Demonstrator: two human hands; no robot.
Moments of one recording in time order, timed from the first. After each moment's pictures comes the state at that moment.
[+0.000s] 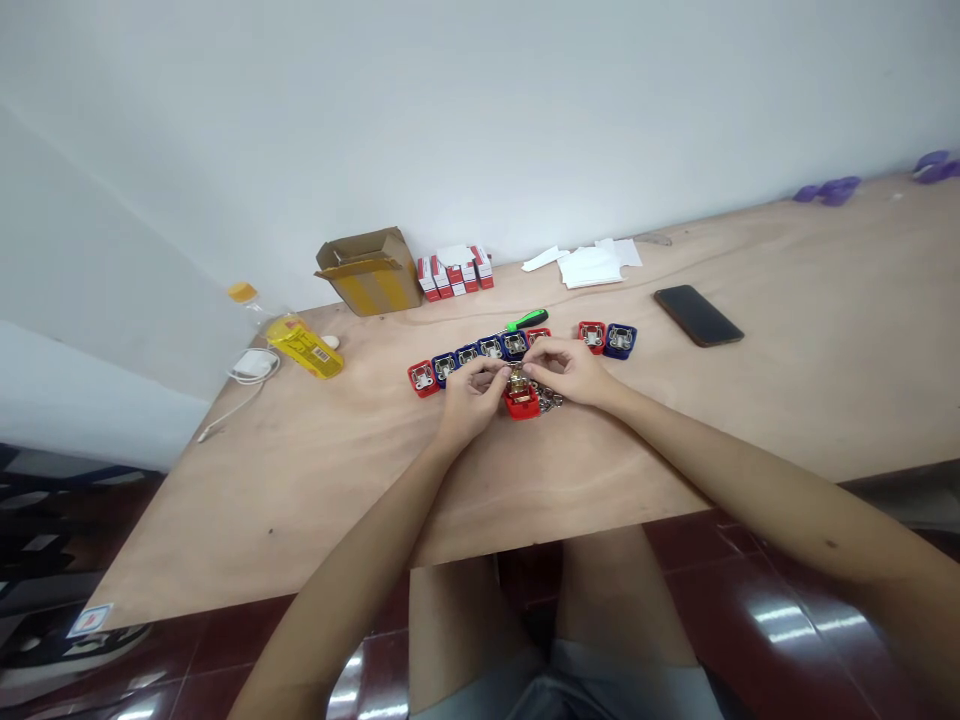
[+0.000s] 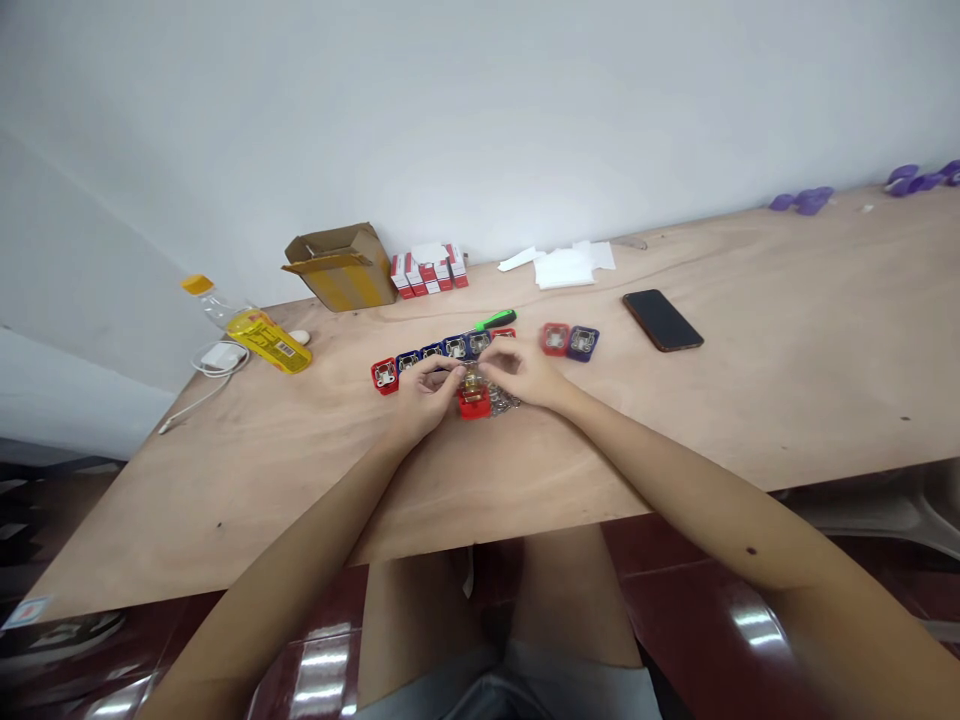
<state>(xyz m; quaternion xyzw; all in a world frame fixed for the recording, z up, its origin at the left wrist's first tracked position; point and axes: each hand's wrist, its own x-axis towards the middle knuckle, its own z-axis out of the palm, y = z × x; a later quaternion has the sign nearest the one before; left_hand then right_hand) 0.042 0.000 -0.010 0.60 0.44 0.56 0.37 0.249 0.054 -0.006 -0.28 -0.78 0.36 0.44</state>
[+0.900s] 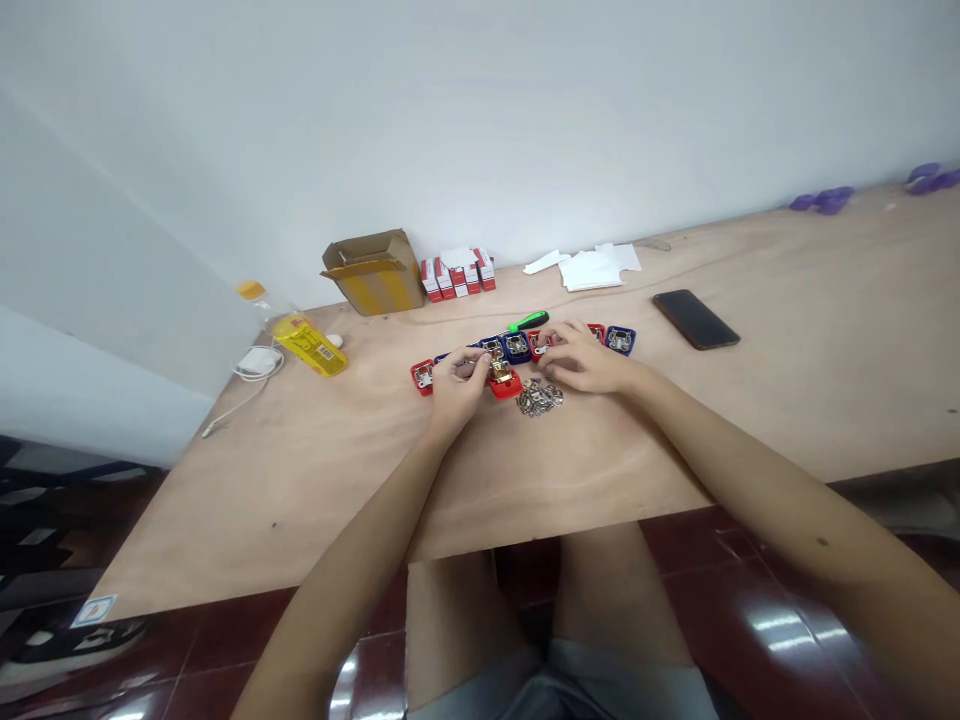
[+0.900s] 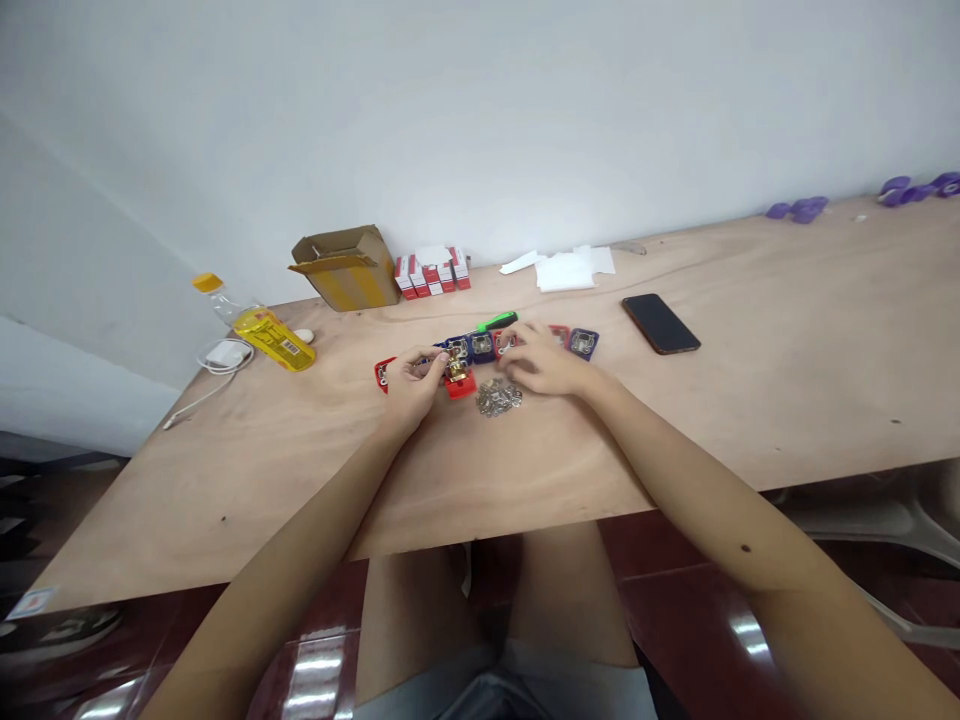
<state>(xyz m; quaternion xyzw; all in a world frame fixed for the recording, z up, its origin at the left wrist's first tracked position) 0.027 0.013 -0.013 0.53 0.47 0.61 0.35 0.291 0.086 -0.004 -0.26 -0.92 0.14 0.24</state>
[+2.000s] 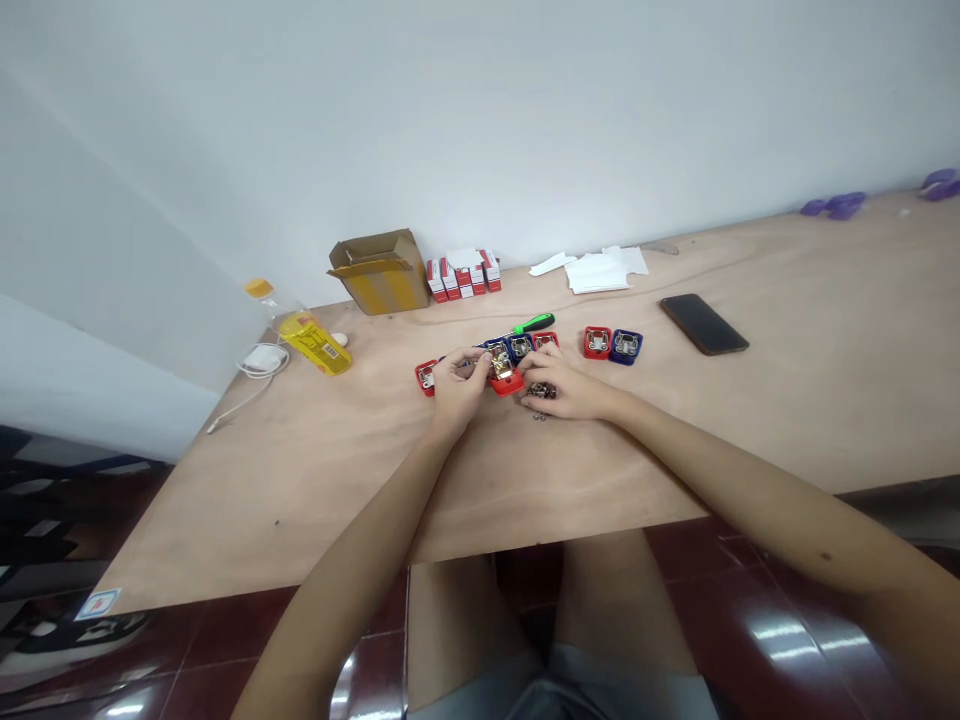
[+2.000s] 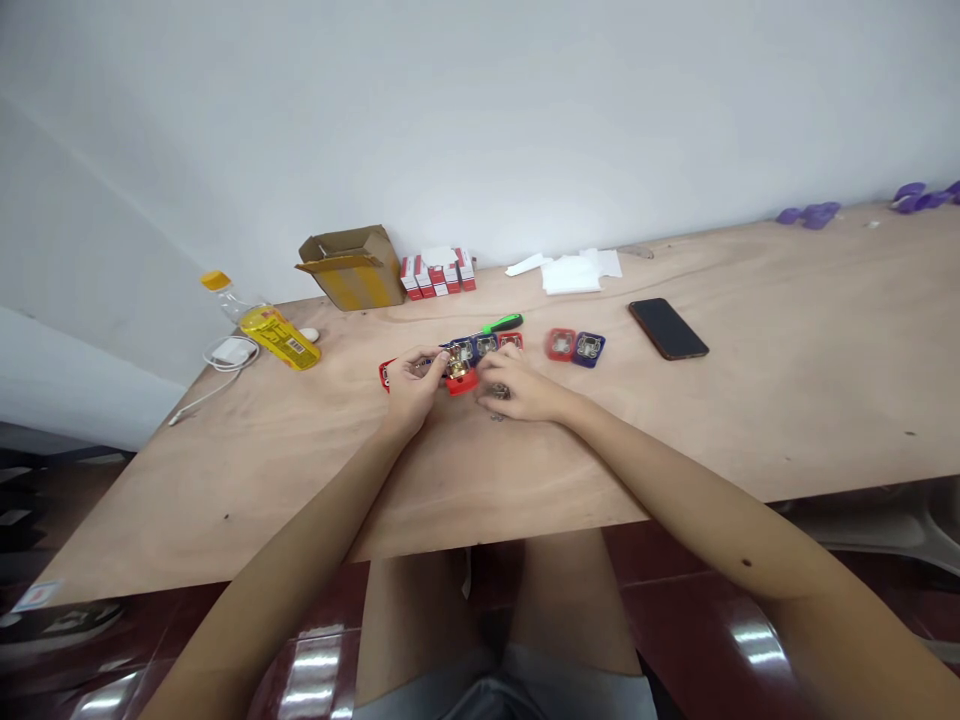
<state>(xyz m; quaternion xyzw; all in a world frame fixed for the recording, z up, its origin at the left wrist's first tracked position) 0.027 0.015 -0.010 0.49 0.48 0.64 0.34 0.249 0.053 -0.007 -0.22 -0.91 0.21 0.26</state>
